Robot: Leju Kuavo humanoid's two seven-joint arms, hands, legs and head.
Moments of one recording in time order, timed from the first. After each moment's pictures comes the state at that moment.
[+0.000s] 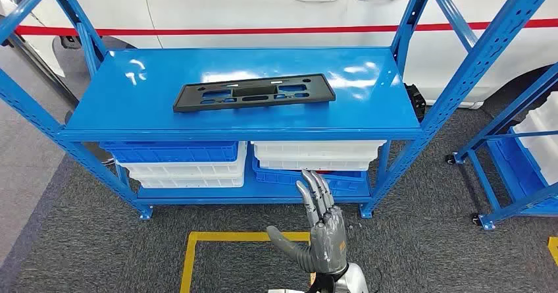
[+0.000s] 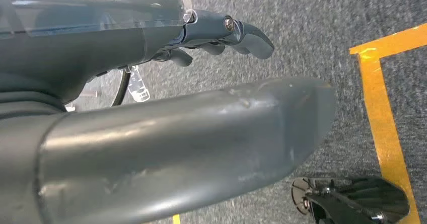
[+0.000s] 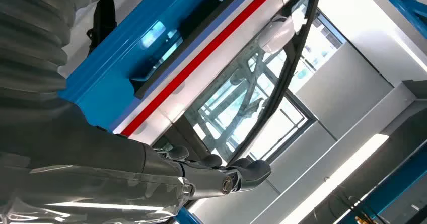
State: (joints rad) left arm -0.01 -0.11 0.06 -0.19 -0.46 0.33 -0.02; right arm 0.09 0.16 0.44 -1.53 0.87 -0.70 -0.61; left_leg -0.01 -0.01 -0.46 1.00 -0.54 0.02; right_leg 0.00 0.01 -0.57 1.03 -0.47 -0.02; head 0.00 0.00
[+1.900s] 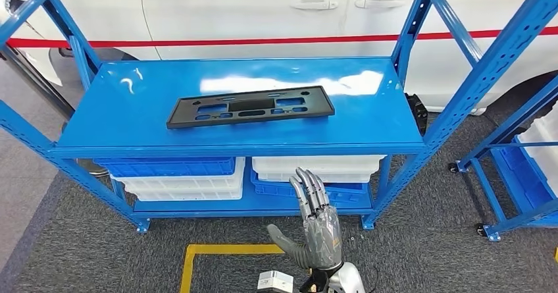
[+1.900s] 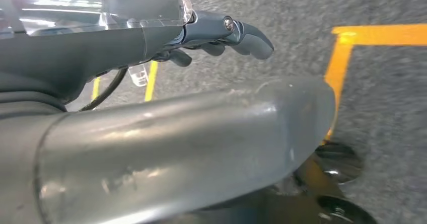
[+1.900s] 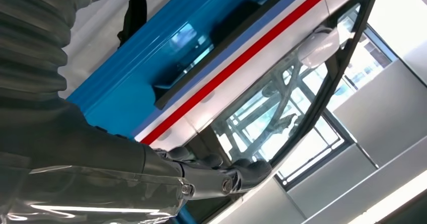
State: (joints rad) left arm -0.04 -0.24 0.30 -0.19 -0.31 0.46 -0.08; right arm 0.07 0.16 0.46 -1.49 1.00 -0.70 -0.38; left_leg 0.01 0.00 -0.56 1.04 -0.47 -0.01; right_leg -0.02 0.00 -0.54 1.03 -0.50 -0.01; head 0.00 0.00
